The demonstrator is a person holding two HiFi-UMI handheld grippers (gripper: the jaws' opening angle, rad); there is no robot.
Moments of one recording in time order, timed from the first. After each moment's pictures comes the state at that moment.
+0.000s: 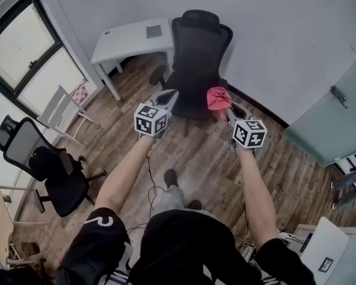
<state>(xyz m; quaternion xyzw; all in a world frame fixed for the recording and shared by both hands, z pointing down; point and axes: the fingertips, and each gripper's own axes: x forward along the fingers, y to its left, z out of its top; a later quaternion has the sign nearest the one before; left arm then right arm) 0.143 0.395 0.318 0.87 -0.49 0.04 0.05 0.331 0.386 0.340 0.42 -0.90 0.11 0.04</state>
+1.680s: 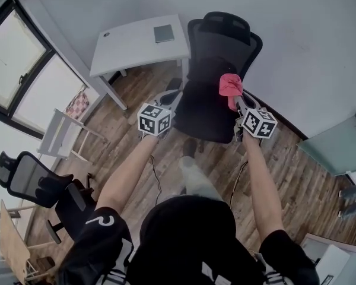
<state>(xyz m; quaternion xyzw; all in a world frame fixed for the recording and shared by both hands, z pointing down) -0.034 0.122 0.380 0.87 -0.47 0.05 0.10 0.174 0.079 0.373 0.46 -0.87 0.18 -0.01</state>
